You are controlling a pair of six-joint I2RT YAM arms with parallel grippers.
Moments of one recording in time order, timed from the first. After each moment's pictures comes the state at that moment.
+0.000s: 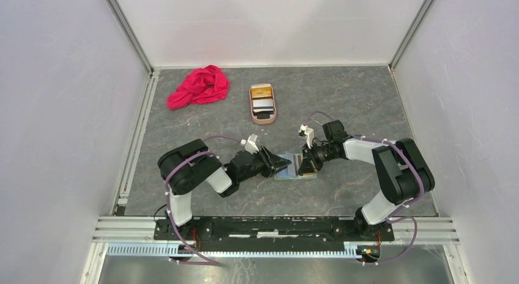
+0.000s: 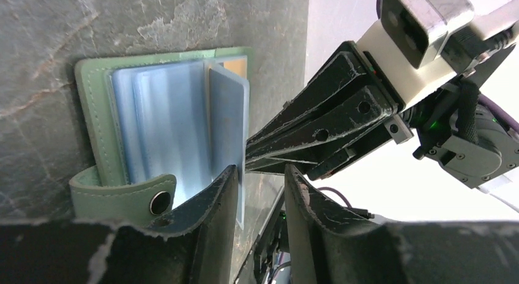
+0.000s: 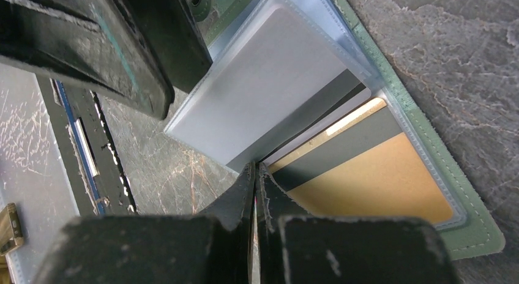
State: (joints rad) left arm -0.88 1.87 0.45 1.19 0.11 -1.36; right arm 0.31 1.62 0.68 -0.23 -0.87 -0.30
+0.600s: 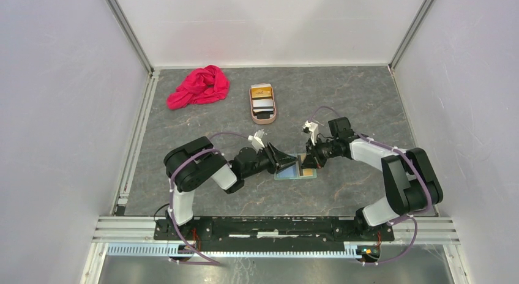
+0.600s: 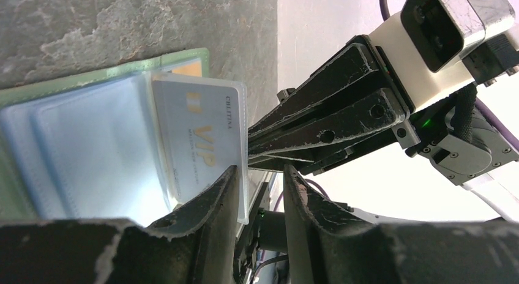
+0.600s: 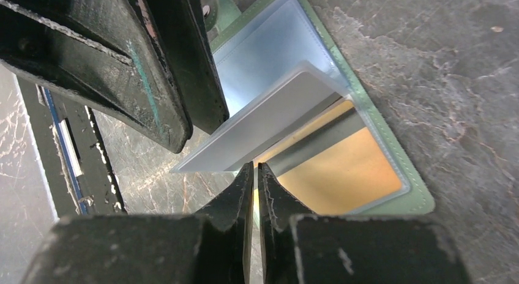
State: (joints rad) left arm -0.88 1.95 0.52 1.27 0.19 -1.39; right arm 0.28 1.52 0.68 -0.26 -0.85 -0.37
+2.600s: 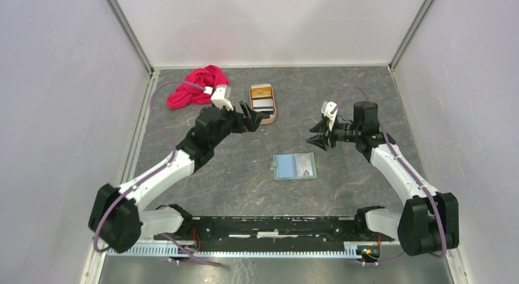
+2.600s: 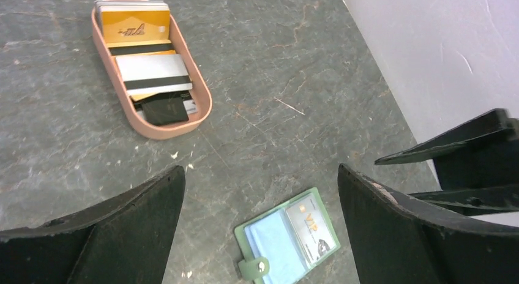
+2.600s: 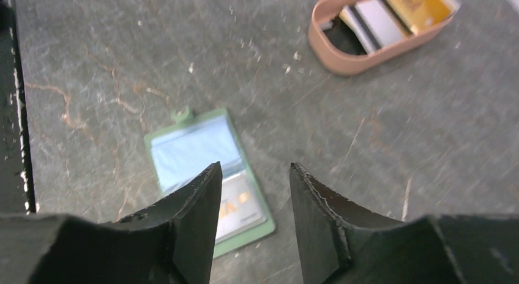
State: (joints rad) left arm -0.60 1.13 0.73 0.23 -0.05 -0.53; right arm 0.15 1.17 0.72 -0.20 -0.93 -0.59
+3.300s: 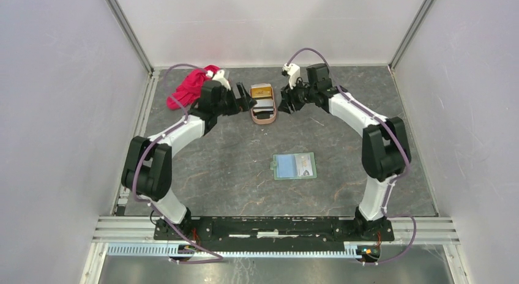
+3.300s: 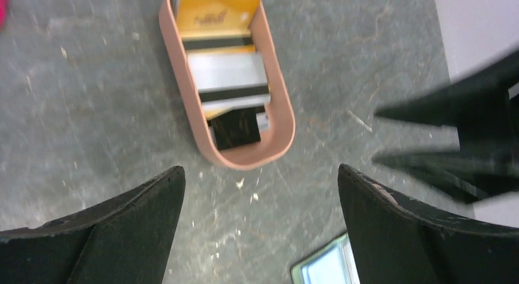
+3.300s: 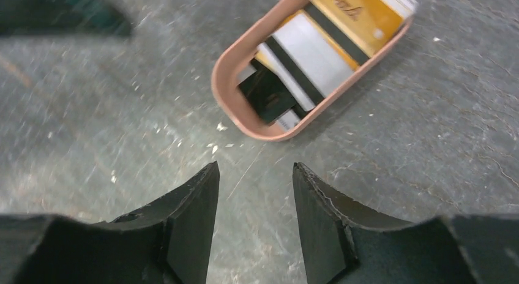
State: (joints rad) left arm -0.33 1.68 1.13 0.11 0.22 -0.52; right arm 0.36 1.83 1.40 -0.26 -0.61 -0.29
